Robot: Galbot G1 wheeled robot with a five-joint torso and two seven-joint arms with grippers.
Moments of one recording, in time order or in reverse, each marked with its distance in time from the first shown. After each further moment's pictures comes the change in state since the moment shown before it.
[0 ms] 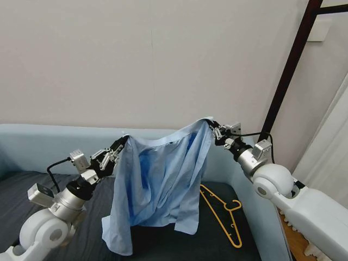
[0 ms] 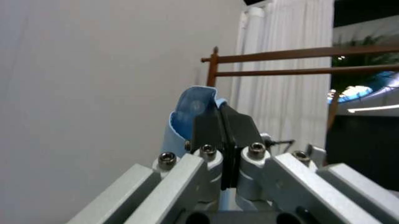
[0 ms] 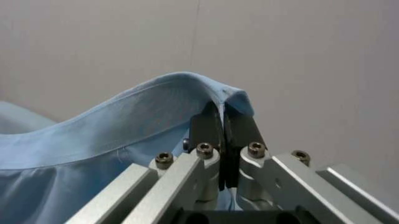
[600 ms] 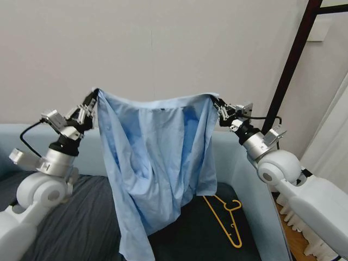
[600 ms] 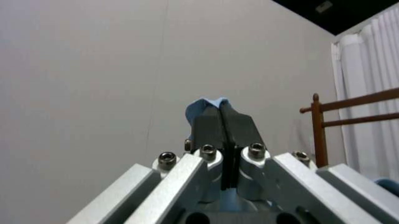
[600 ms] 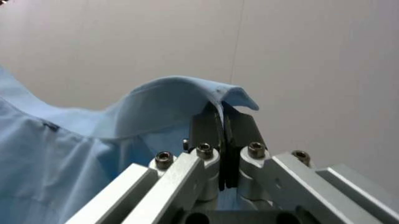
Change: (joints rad) left arm -0.332 0.033 0.069 0.076 0.176 -0.098 -0.474; right arm 0.029 0.000 0.074 0.082 0.034 0.082 -0.117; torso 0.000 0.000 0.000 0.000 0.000
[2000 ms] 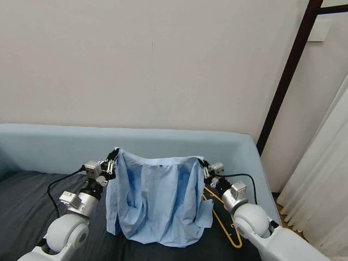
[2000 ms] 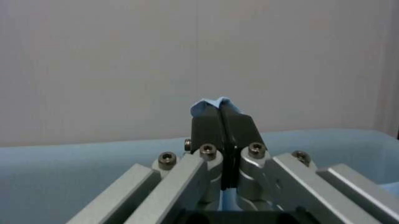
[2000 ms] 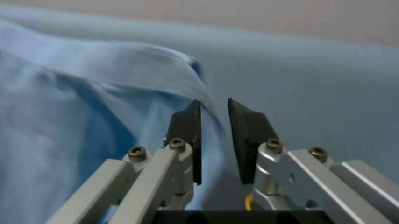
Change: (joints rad) left arm 0.250 -0.192 0.063 0.146 0.455 0.136 -0.133; right arm -0.395 0.173 -0.062 -0.235 -0.186 -0.173 0.163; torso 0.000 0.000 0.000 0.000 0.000
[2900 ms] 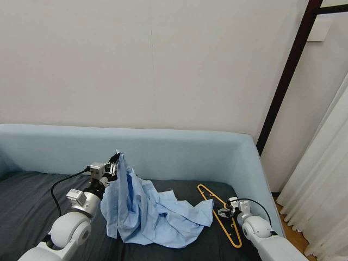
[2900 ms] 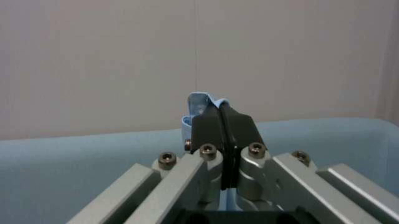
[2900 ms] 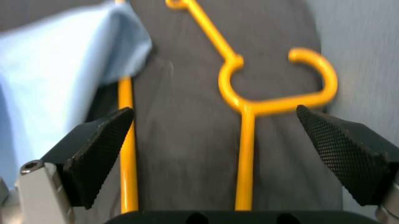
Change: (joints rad) left arm -0.032 0.017 0.039 0.029 -0.008 0.012 -0.006; right arm 0.056 0.194 0.166 -0.580 -0.147 -0.367 -0.152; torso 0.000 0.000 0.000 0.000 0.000
